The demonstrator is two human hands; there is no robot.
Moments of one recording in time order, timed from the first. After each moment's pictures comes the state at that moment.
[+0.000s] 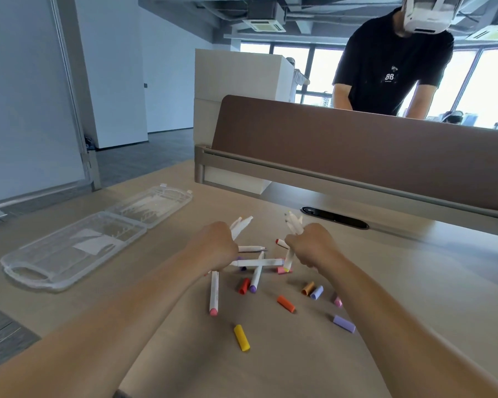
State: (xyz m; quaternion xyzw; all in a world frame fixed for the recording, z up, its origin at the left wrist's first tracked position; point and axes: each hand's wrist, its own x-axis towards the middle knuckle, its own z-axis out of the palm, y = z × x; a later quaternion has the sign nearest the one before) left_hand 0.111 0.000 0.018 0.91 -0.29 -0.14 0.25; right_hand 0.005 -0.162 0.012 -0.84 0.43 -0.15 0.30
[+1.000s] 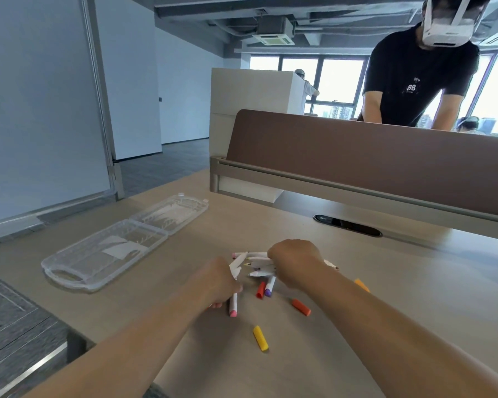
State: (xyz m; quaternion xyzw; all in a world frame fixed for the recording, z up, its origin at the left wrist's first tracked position) left_hand 0.099 0.045 -0.011 0.92 -0.25 -0.20 0.24; right_hand 0.032 -0.111 0.009 -0.96 0.20 0.07 -0.18
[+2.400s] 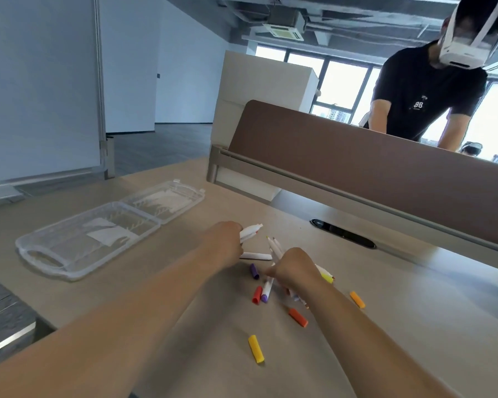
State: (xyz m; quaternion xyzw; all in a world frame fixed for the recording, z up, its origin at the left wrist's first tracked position) left_hand 0.158 -0.006 -0.004 0.91 -0.34 -0.02 0.21; right_hand 0.043 -0.108 0.000 -0.86 0.44 0.00 0.27
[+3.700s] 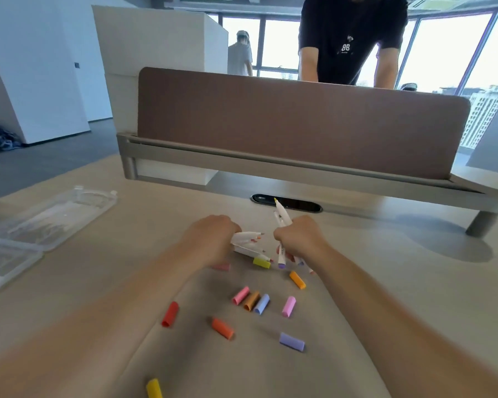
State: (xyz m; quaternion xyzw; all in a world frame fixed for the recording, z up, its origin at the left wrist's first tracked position) left_hand 0.114 -0.142 -0.006 0.82 -0.57 0.04 0.03; right_hand -0.022 -0.264 -0.004 -0.76 0.49 -0.17 0.39
